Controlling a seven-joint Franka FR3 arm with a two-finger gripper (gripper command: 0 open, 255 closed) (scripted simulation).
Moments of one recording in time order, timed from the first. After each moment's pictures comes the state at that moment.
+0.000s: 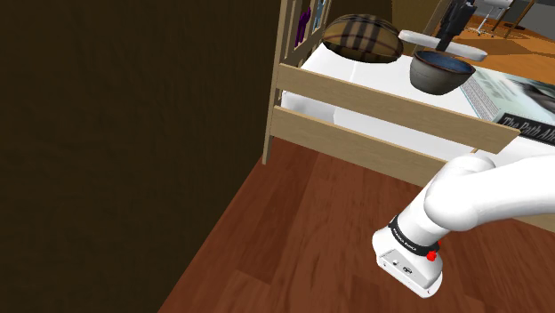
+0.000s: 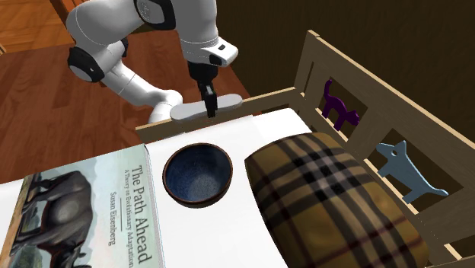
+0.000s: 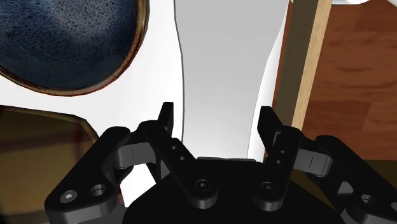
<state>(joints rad) 0.05 -0.70 -0.34 -1.91 -0.25 1.25 -0.77</state>
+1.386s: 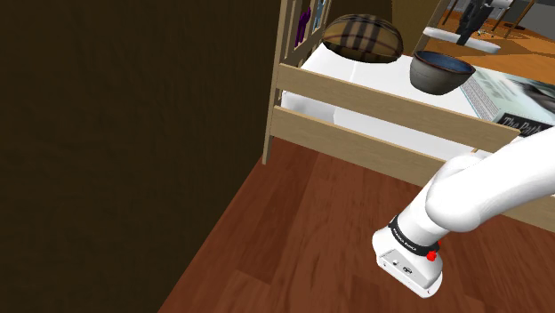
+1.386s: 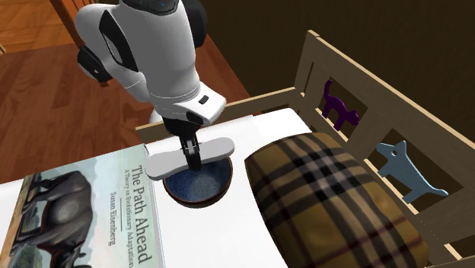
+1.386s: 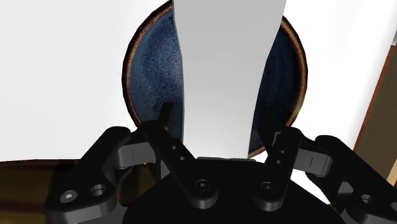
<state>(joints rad) 0.09 -0.41 -0.73 -1.62 -0.30 1.33 -1.16</state>
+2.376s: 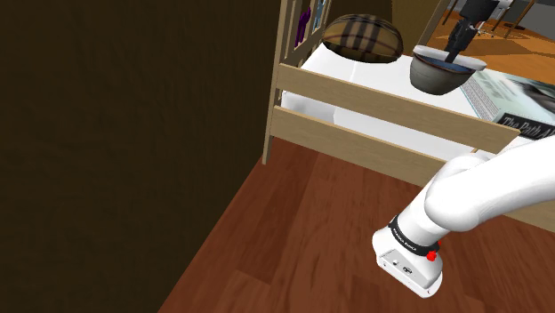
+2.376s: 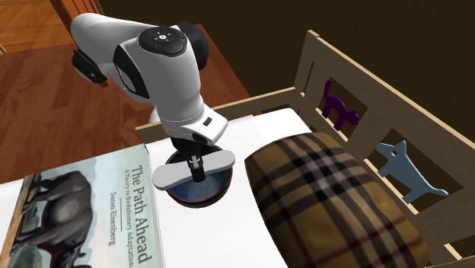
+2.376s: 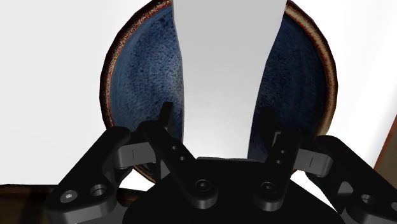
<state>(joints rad) 0.06 -0.49 -0.72 -1.82 -0.34 1.46 -1.12</state>
